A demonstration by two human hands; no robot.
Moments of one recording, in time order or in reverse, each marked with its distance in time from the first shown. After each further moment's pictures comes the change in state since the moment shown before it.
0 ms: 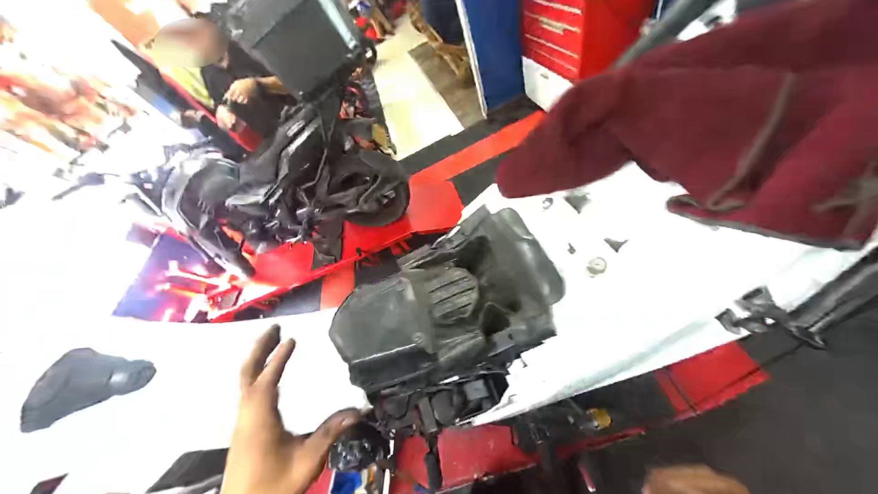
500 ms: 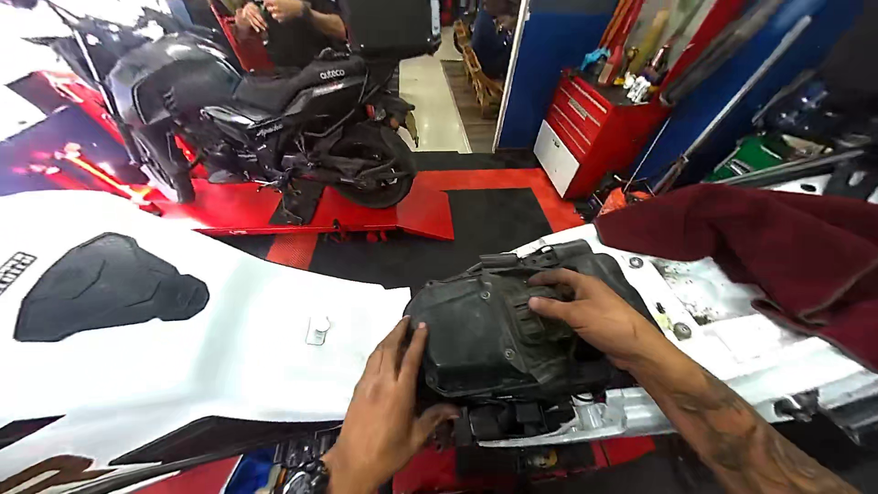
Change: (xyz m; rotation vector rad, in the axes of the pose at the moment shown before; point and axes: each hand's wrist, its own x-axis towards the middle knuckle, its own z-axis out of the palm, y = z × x) left_hand -0.021 -0.042 0.084 -0.058 0.021 -0.050; right_hand 0.223 -0.021 0.180 -0.399 -0.716 0.536
